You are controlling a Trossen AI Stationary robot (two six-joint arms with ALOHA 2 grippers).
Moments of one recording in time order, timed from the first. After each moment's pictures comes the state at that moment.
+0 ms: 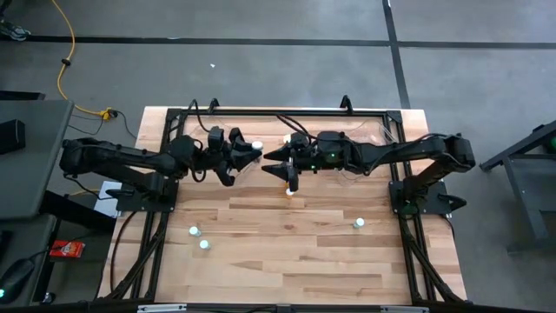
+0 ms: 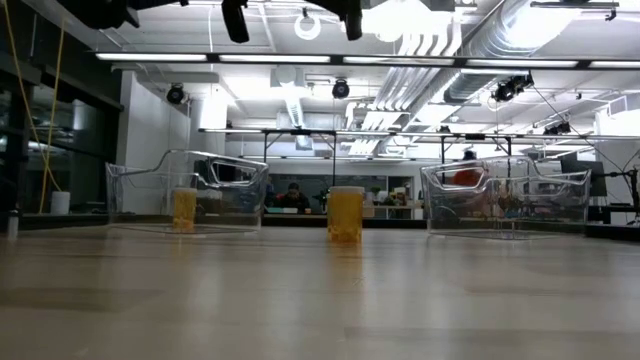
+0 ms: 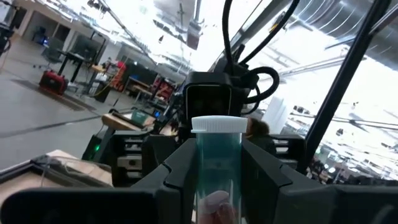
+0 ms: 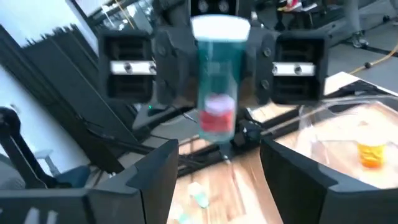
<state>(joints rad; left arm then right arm) 0.17 1.16 0.61 0.87 -0.02 -0.46 -0.01 1.54 1.20 0.26 -0.03 0.44</state>
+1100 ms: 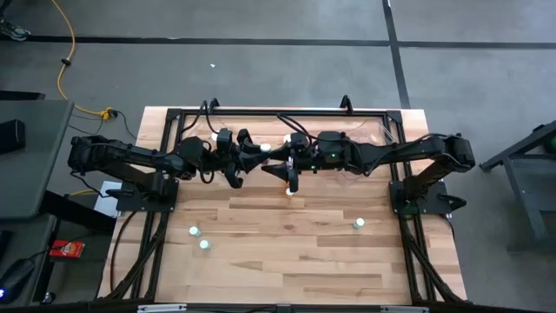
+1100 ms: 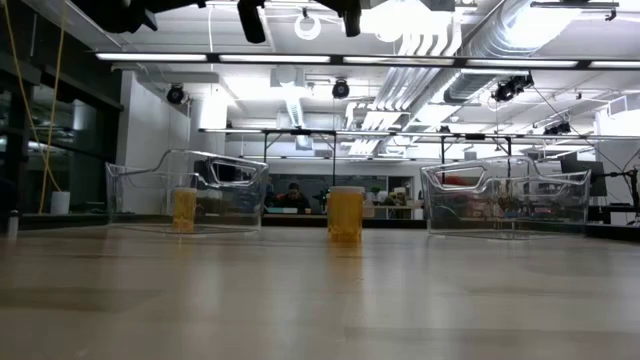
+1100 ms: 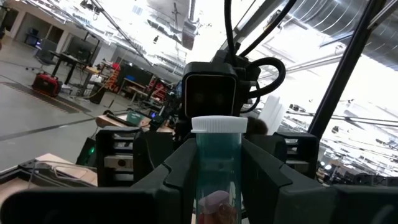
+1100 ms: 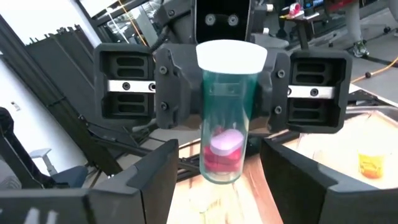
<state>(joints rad) 0.16 1.26 0.66 0.93 0.00 -0.44 0.00 1.54 1.20 0.29 -0.03 0.39</state>
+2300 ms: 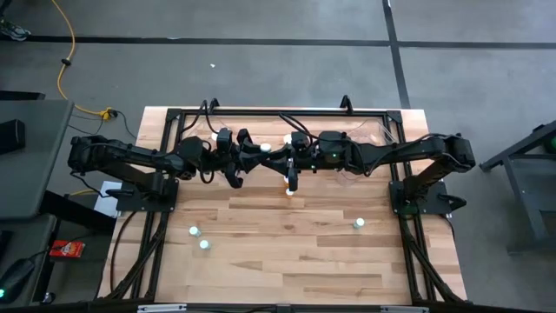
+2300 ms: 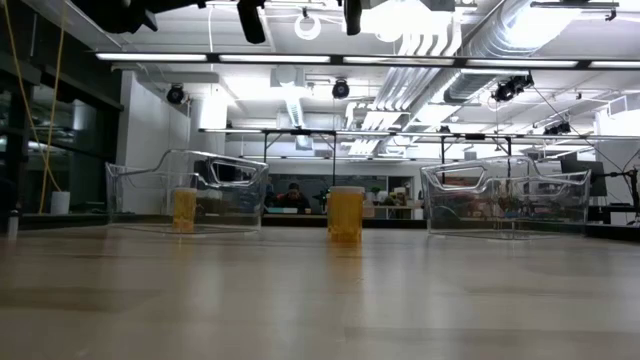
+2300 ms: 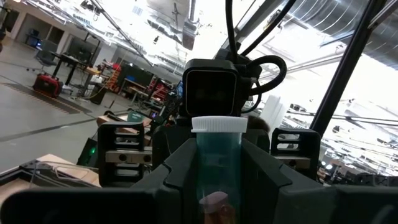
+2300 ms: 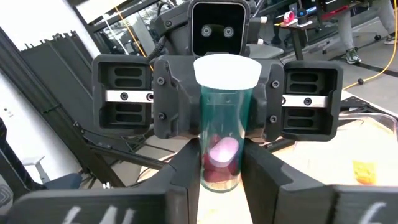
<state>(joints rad) 0.16 1.26 0.66 0.93 0.00 -0.44 0.00 1.54 1.20 0.30 0.00 0.39</state>
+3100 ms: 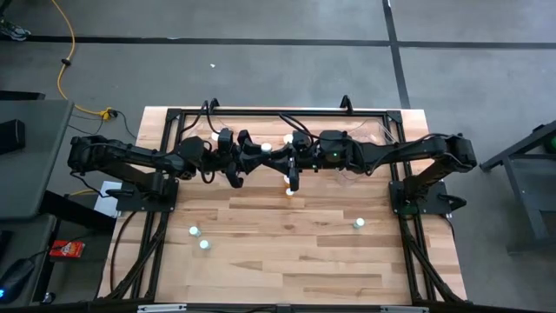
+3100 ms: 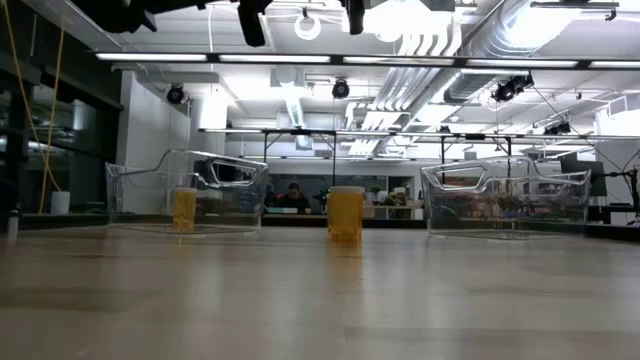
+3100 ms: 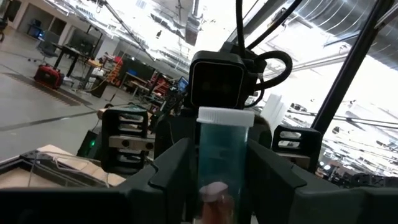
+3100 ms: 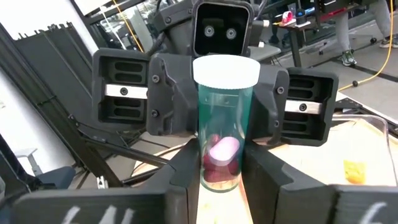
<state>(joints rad) 0.16 1.26 0.66 0.90 -0.01 -0.47 -0.01 1.52 1.20 0.27 0.00 0.36</state>
